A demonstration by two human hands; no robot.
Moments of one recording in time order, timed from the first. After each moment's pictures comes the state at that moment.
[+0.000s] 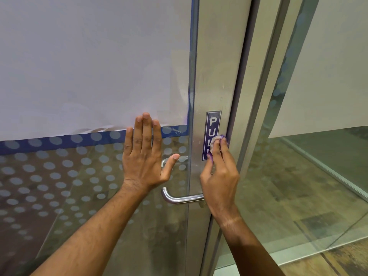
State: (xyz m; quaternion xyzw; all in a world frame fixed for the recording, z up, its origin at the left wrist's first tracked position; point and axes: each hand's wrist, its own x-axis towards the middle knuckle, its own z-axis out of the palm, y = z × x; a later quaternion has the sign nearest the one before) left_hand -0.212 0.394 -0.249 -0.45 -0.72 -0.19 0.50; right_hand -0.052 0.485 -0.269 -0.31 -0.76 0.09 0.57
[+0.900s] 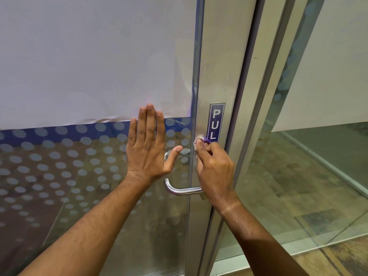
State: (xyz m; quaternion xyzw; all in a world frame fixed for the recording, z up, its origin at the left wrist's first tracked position) left_hand -0.210 0.392 -0.247 -0.45 -0.73 -0.19 0.48; right_hand -0.054 0.477 -0.258 -0.24 -0.81 -0.04 0.54
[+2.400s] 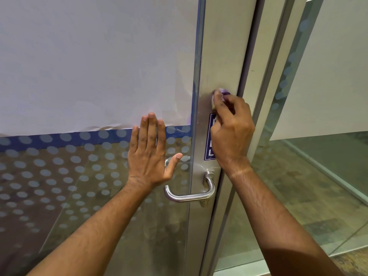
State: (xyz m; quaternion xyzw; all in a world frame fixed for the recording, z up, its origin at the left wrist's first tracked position) left_hand -0.210 0.393 -0.248 -0.45 -0.73 -0.19 0.49; right_hand -0.058 0.505 -0.158 -0.21 -0.73 -0.04 0.65
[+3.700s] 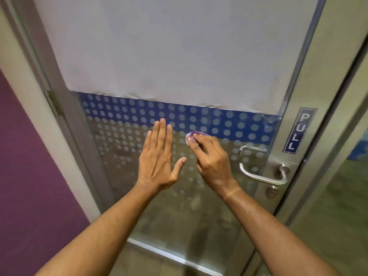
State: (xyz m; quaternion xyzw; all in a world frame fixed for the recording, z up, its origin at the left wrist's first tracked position) left_hand -0.170 0.161 -0.261 -0.29 -0.87 -0.09 0.38; right_hand -0.109 0.325 -0.249 0.14 -0.83 0.04 0.54
